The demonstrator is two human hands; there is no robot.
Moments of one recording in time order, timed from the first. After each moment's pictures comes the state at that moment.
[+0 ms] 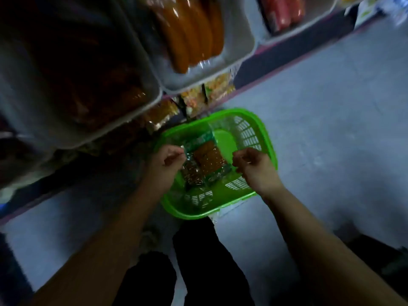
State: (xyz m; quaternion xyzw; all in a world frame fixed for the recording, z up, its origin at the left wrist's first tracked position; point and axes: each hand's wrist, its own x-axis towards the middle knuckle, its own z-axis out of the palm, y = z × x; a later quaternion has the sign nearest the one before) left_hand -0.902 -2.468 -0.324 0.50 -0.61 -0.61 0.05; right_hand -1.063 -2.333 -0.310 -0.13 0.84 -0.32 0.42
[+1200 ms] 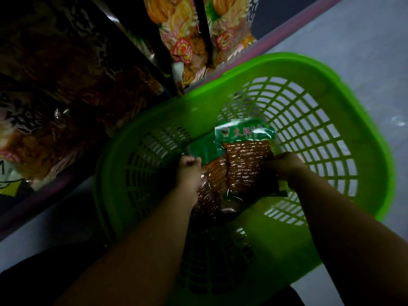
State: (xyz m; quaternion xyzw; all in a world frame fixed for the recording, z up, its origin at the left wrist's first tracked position) left_hand -0.966 -2.458 -0.655 0.64 -0.41 -0.65 0.01; right_hand -1.127 -2.315 -0.657 0.08 0.85 -0.27 0.44
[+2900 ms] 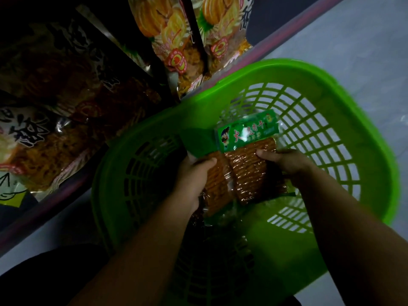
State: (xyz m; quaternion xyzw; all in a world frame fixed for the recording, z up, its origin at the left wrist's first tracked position) left_hand -0.973 -2.456 -0.611 0.58 -0.42 -0.70 0.00; right_hand -1.134 -2.322 -0.630 0.09 0.78 -0.38 0.49
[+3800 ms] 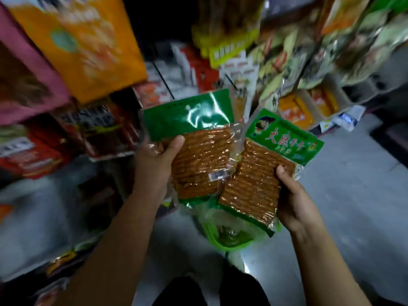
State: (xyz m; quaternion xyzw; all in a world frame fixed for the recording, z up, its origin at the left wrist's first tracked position) left_hand -0.786 -2.528 0.108 0.39 -0.57 -0.59 0.41; right_hand -0.959 -2.339 0.068 0.01 0.49 -0.72 0.49
